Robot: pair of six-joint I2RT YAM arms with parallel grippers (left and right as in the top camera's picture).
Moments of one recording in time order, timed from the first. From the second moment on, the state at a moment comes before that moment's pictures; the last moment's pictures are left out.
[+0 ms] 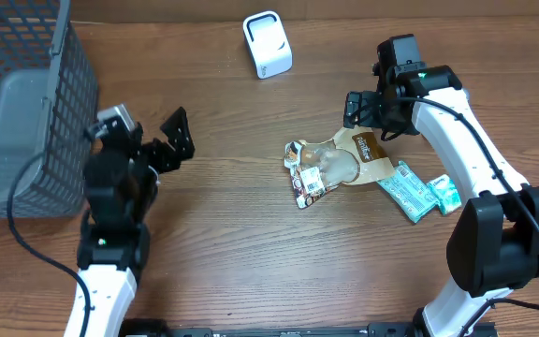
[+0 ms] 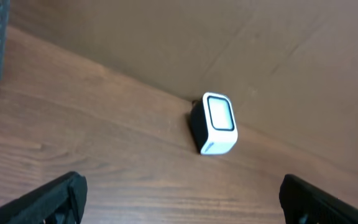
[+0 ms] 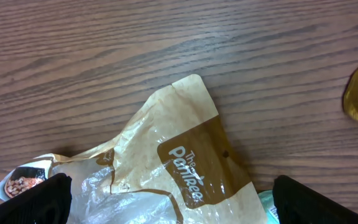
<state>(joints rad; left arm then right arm) -0.03 1.02 0.58 0.19 0.09 -0.50 0.17 1.88 1.56 -0.93 -0.01 0.28</state>
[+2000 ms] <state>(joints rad) -0.03 0.05 0.01 -0.07 -0.06 -0.36 0.17 1.88 1.56 -0.93 -0.01 0.28</state>
